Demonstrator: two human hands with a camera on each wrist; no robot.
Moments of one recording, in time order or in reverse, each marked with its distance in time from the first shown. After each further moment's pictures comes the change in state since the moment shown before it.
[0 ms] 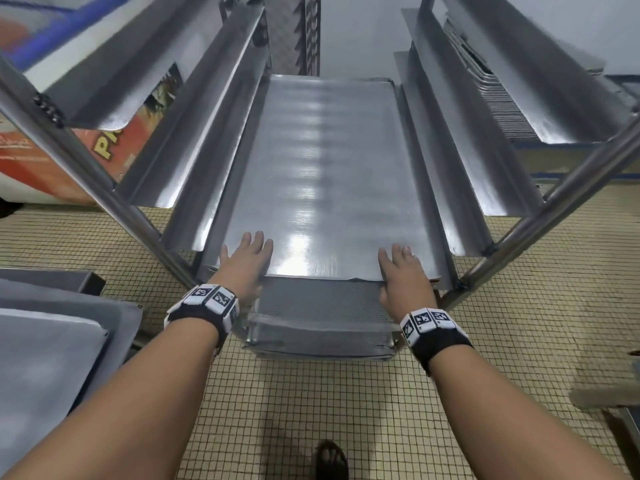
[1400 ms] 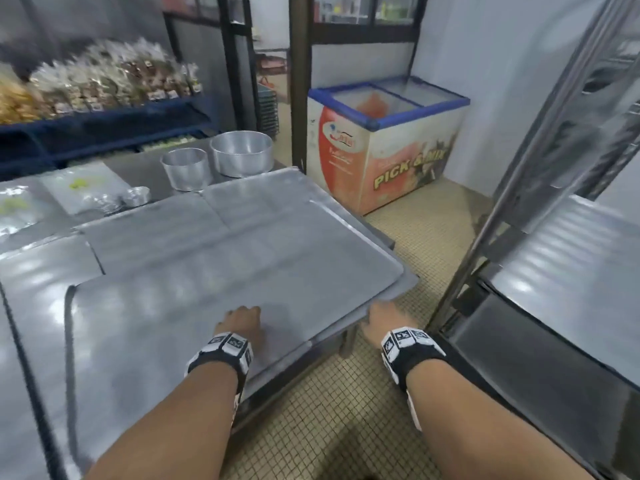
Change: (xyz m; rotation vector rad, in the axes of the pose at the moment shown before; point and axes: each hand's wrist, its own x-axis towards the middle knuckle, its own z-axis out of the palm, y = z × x) left_hand -0.524 -0.167 0.101 -0.416 0.050 -1.113; right_hand -0.228 -0.419 -0.055 -0.051 -0.301 -0.609
